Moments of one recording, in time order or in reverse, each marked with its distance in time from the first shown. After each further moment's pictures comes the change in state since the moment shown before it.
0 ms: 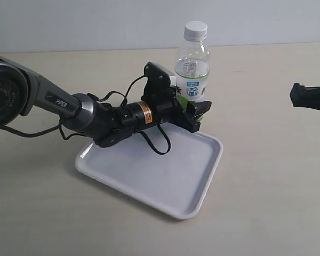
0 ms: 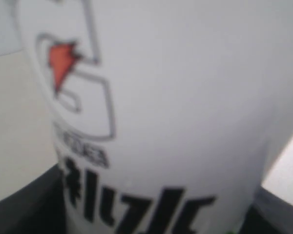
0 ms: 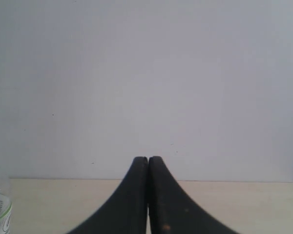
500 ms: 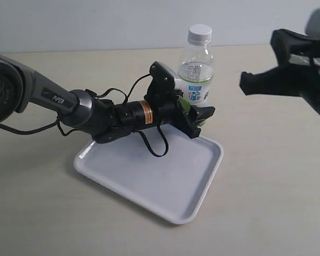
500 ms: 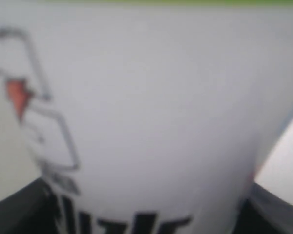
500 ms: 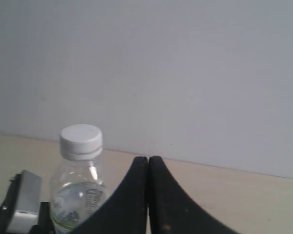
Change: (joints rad) left arm 0.000 -0.021 0.000 0.131 0.020 0.000; right arm 0.000 0.002 -0.214 -0.102 0.400 -0.055
